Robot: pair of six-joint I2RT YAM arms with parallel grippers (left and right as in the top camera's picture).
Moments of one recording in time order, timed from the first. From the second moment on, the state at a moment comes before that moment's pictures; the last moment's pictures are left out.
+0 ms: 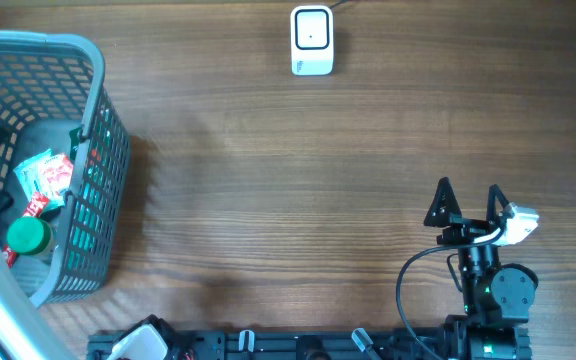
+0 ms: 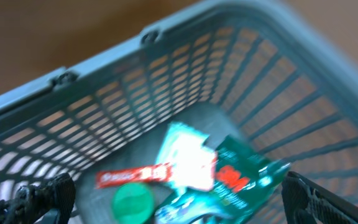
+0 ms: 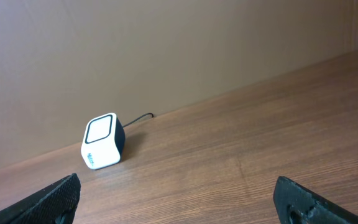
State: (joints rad) left arm 0.60 1.29 1.65 -1.12 -0.19 -0.22; right arm -0.07 0.02 0.01 0.00 -0.04 0.33
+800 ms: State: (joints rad) left arm 0.82 1.44 1.16 -0.93 -0.14 -0.25; right arm -0.07 0.02 0.01 0.00 -0.04 0.33
